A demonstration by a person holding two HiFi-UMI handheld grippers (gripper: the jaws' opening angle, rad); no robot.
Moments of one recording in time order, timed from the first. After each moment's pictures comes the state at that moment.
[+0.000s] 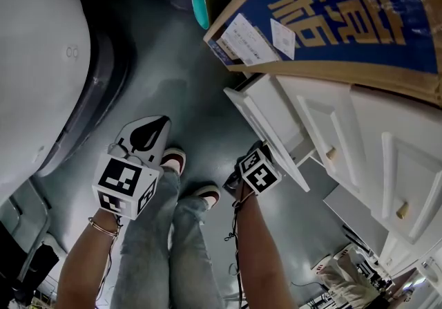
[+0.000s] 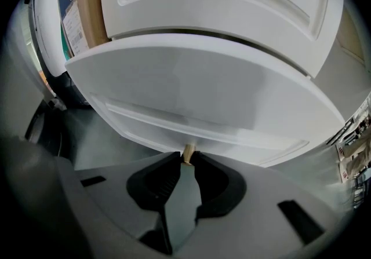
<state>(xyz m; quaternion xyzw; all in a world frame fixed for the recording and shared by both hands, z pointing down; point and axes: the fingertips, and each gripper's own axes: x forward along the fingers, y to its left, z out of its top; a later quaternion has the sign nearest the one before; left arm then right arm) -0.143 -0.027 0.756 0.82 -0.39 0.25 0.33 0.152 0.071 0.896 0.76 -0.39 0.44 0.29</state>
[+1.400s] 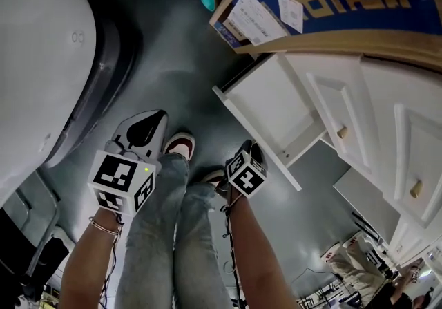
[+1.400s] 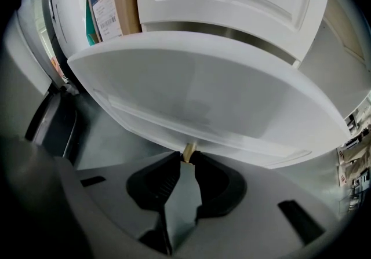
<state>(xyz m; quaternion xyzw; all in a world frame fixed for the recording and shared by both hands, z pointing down) -0.165 -0.001 0.746 0.81 -0.40 0.26 0.35 0.089 0.132 0.902 0.72 -0.41 0.46 0.31</state>
